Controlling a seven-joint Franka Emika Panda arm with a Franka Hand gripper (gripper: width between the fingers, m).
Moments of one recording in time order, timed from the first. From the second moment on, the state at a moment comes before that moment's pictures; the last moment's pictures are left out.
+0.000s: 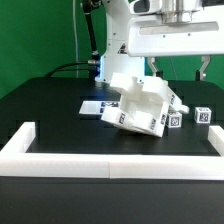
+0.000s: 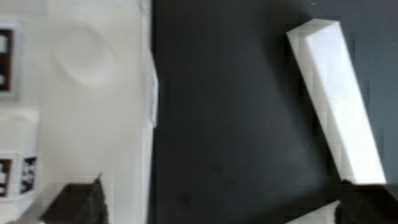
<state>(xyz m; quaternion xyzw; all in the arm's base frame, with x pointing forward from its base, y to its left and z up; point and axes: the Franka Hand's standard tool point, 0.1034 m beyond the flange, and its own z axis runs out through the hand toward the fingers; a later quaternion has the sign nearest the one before) 0.507 0.075 0.116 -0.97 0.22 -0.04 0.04</state>
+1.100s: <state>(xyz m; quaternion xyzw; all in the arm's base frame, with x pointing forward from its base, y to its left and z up) 0.519 0.078 0.113 -0.97 0.23 -0.04 0.04</state>
